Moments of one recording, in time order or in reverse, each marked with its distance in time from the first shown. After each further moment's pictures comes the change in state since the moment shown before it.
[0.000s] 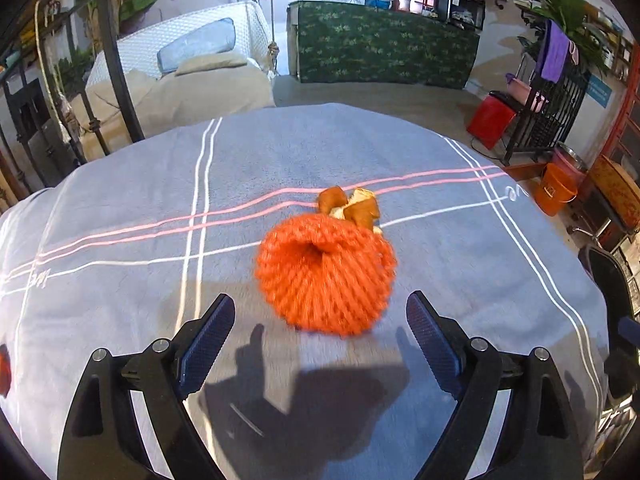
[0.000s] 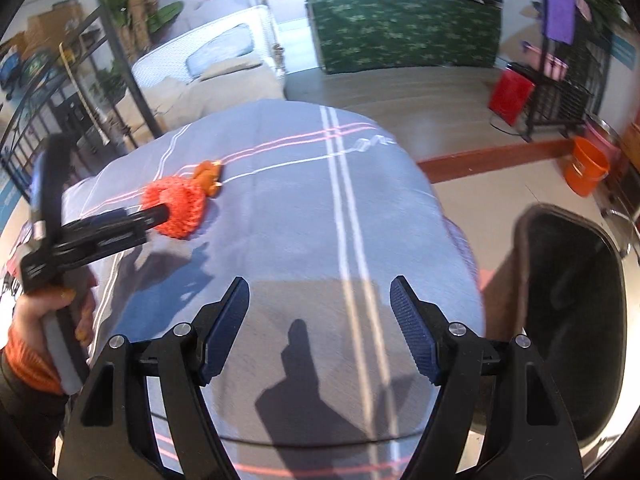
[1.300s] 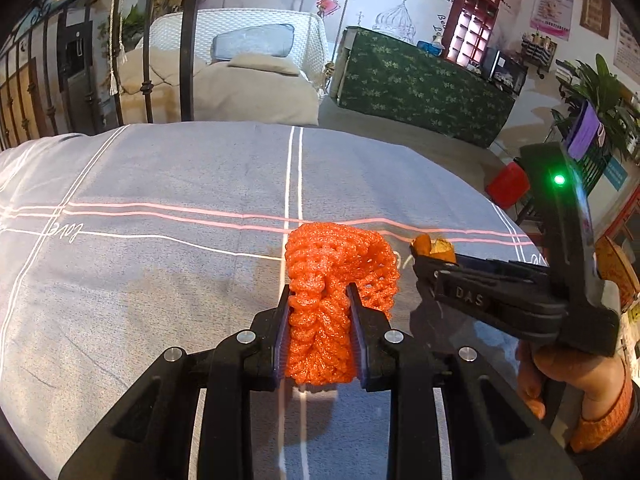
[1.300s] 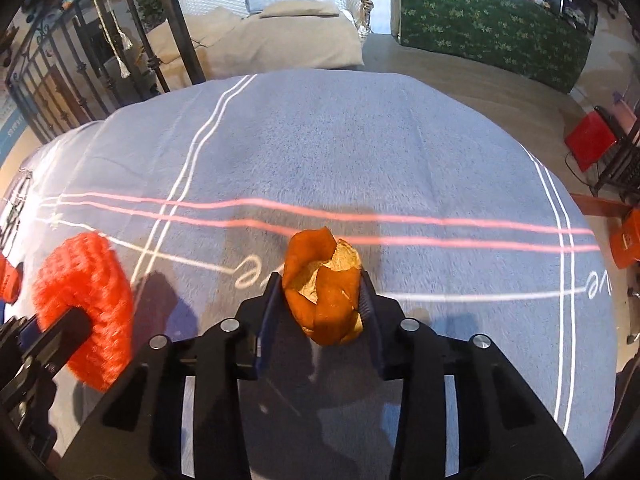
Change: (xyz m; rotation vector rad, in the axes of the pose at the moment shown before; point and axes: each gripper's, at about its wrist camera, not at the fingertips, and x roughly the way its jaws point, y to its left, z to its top) left arm -0.034 0.082 -0.015 -0.229 -0.097 -0.020; right arm 0.165 0.148 0.103 -0.219 0.163 0.064
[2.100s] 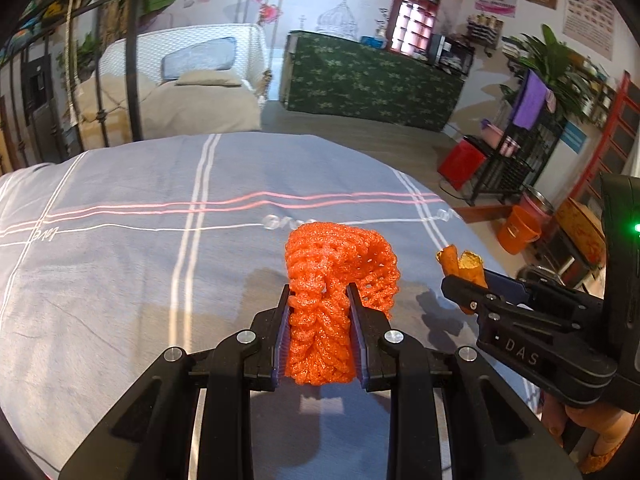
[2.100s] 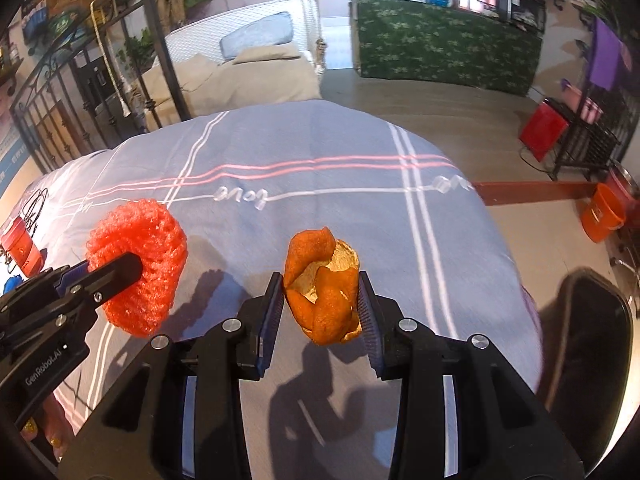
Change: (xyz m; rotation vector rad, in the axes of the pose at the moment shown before) left arm -0.041 -0.066 -0.032 0.139 -0.010 -0.125; right arm -0.127 -0.061 -0.112 0.090 -0.157 -0.070
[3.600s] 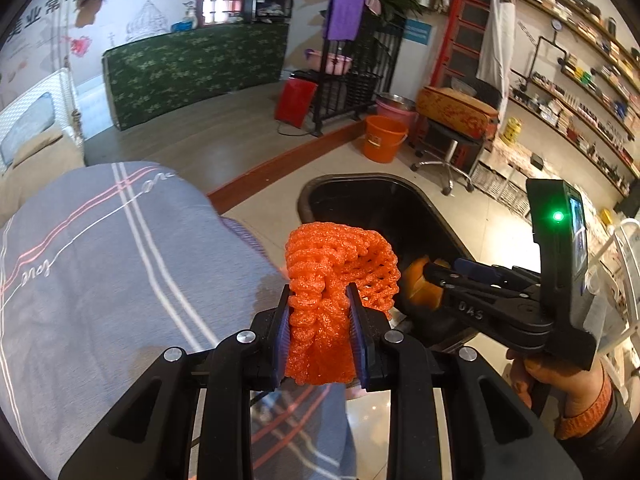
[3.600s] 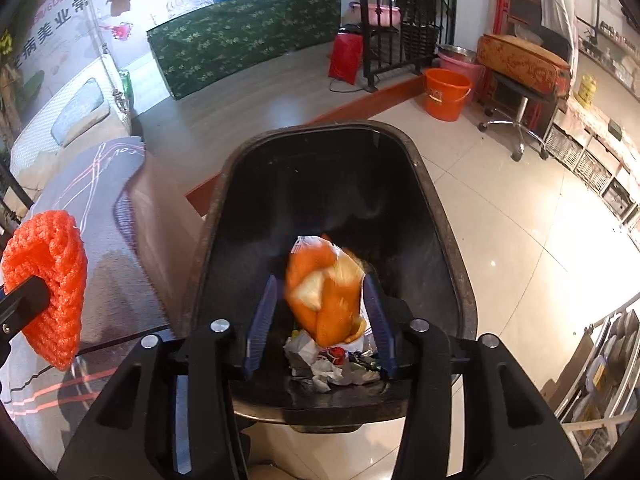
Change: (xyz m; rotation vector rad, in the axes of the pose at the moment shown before) left arm 0.039 -0.247 -0.061 0.456 0.124 -0.373; right arm -0.084 -0.259 -0.160 0.510 -0.006 -0.364
